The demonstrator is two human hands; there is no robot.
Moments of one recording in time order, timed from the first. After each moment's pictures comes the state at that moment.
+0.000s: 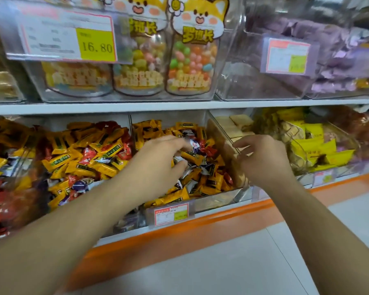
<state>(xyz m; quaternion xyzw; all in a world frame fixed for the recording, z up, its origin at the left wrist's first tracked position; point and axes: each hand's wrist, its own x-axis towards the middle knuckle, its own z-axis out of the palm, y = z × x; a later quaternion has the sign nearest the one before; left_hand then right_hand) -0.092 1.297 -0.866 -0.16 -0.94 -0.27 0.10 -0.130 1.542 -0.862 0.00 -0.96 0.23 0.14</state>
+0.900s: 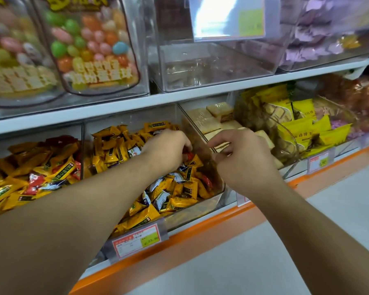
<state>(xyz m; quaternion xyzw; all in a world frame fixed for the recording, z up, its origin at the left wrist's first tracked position) -0.228 1.386 -0.914 -0.15 -0.98 -0.12 0.03 -0.139 1.559 -0.875 0.00 -0.94 0.34 0.11</state>
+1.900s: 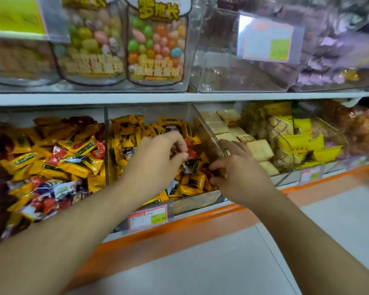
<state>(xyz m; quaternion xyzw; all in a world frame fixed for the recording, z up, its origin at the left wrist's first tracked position) -0.118 1.345 -0.888 -0.10 -0.92 -0.37 0.13 -0.134 1.562 -0.897 0.13 -0.99 0.08 0.02</state>
